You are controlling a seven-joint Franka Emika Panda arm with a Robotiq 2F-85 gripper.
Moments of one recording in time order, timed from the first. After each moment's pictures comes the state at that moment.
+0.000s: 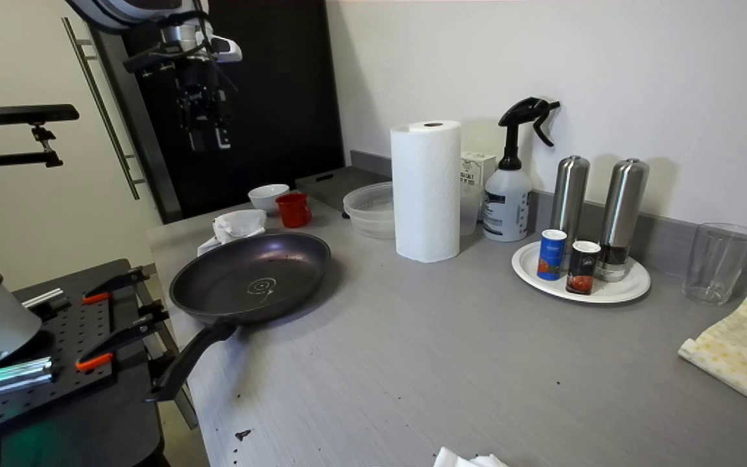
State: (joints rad) arm 0.12 -0.17 0.18 -2.44 -0.12 2.13 0.00
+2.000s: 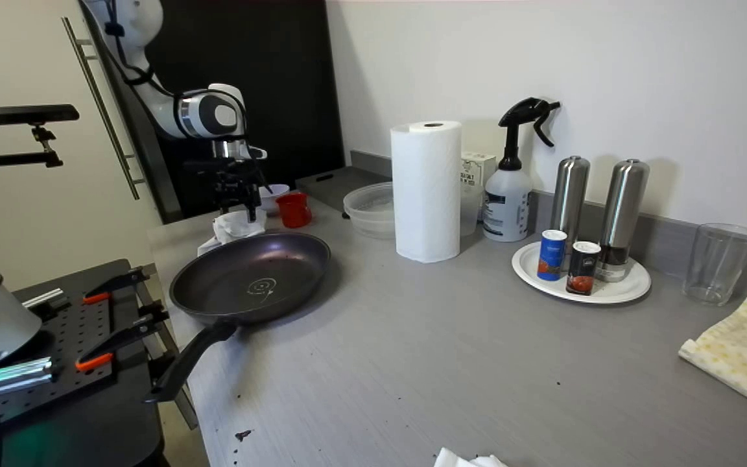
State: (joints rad) arm 0.34 0.61 0.19 -2.03 -0.23 2.41 0.16
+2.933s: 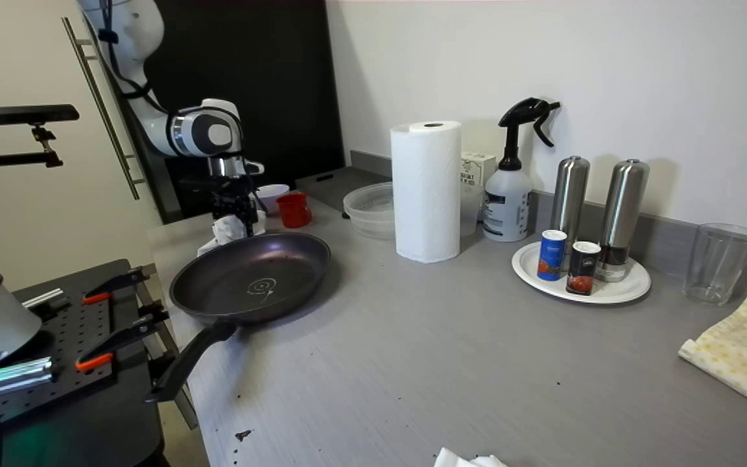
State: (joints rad) arm 0.34 0.61 0.16 -2.16 -0.22 2.61 0.18
